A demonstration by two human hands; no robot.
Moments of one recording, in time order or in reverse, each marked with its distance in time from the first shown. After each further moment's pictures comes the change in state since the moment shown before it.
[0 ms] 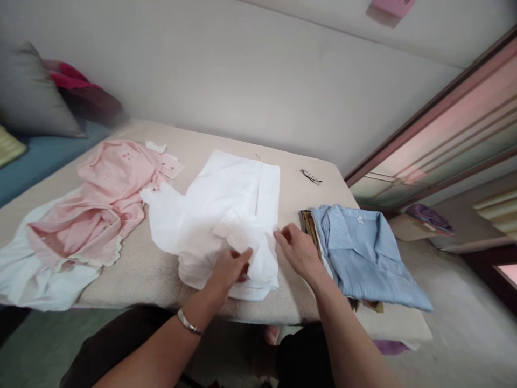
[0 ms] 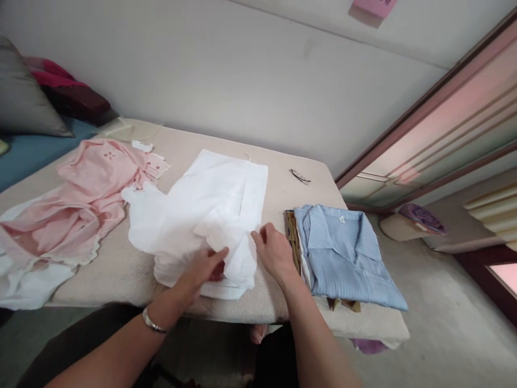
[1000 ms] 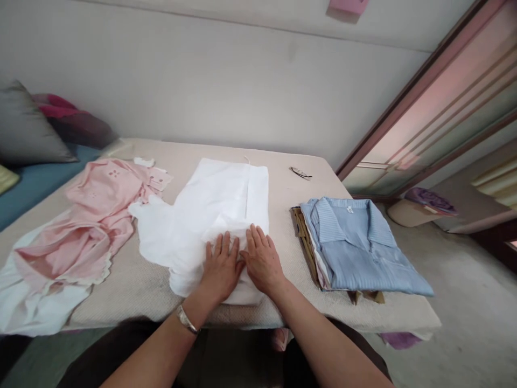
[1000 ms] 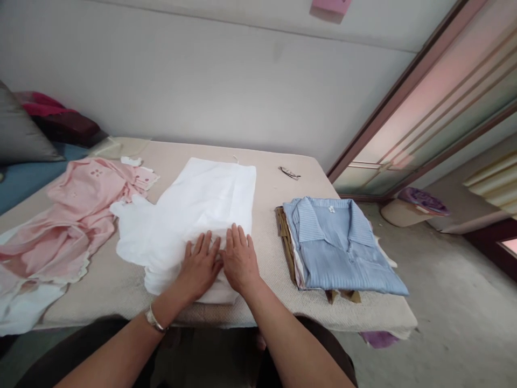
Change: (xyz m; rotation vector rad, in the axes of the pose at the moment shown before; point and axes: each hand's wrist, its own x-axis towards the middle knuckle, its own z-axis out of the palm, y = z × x) left_hand 0.034 -0.030 -0.006 1.434 0.317 0.923; right_hand -0.025 -0.011 0.066 -0.313 -0.005 -0.282
